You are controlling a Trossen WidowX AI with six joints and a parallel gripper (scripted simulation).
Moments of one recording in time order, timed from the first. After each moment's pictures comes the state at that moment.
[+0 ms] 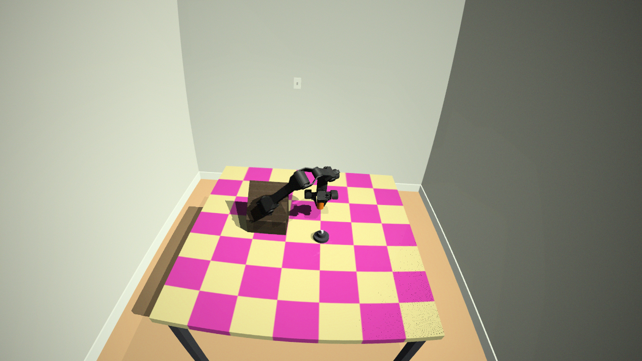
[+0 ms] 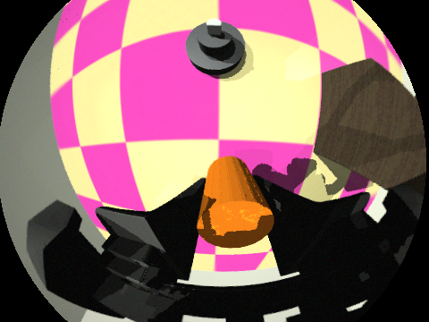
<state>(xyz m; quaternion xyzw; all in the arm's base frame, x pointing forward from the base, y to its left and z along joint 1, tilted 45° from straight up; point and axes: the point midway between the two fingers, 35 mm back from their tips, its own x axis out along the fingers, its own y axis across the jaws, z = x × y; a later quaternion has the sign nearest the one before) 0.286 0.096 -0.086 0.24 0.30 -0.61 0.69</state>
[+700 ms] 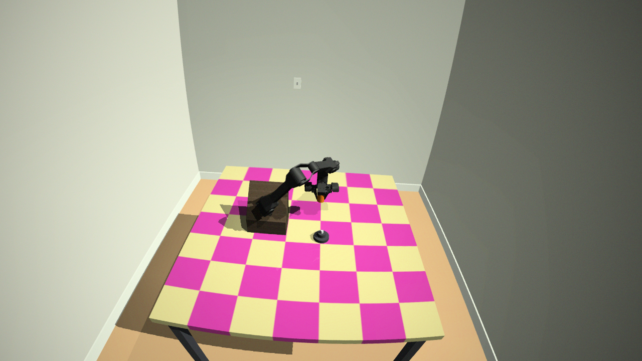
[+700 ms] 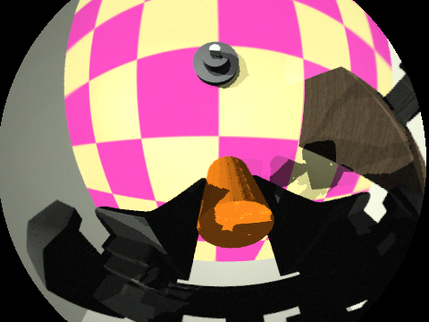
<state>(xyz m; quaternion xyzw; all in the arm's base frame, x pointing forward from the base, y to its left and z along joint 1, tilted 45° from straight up) 0.281 0.131 -0.049 0.24 0.30 -0.61 0.69</state>
